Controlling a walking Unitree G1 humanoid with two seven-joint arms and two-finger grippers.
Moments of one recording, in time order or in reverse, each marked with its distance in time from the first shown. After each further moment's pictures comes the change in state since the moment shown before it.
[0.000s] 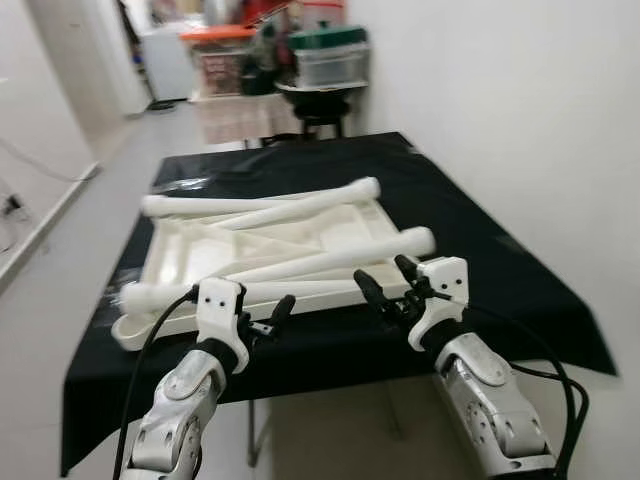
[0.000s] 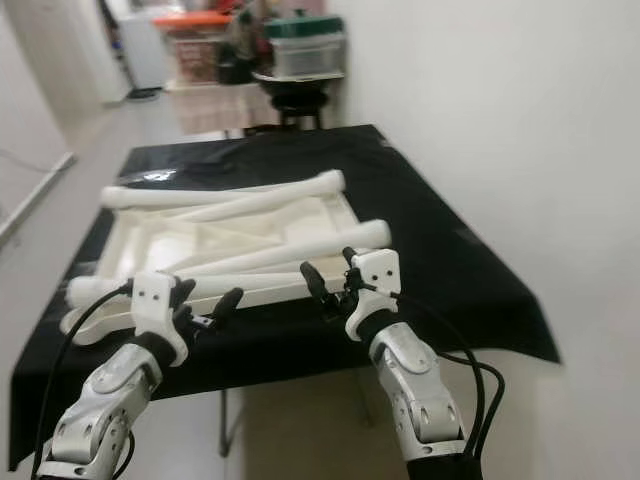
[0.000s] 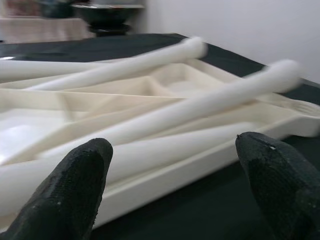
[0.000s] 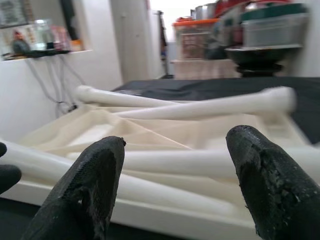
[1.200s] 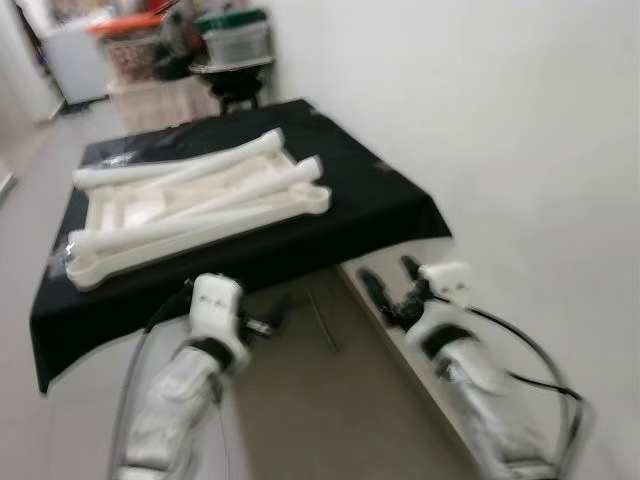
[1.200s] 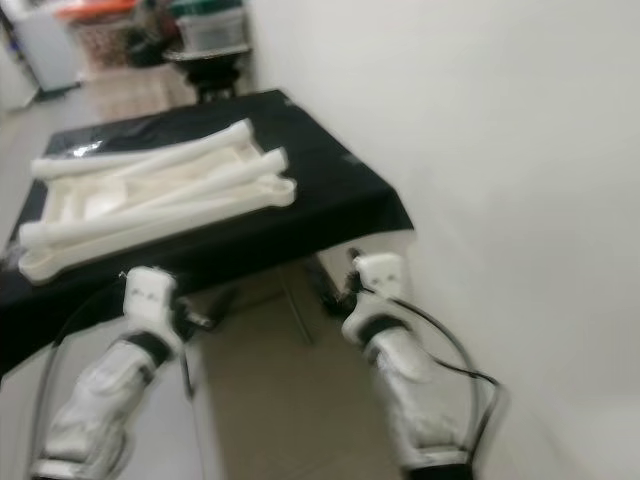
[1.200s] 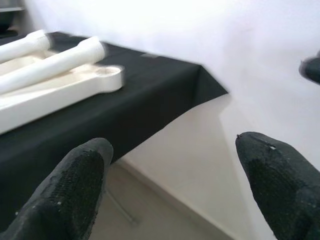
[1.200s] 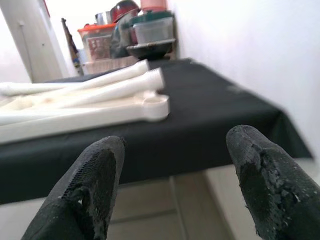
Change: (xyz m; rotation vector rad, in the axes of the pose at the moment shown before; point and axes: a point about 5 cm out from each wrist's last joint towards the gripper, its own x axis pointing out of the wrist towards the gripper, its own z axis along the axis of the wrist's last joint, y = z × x) left arm 0.002 -0.020 0.001 0.042 -0.035 -0.128; right arm -0.013 -0.022 -0.004 -0.006 -0.015 -0.172
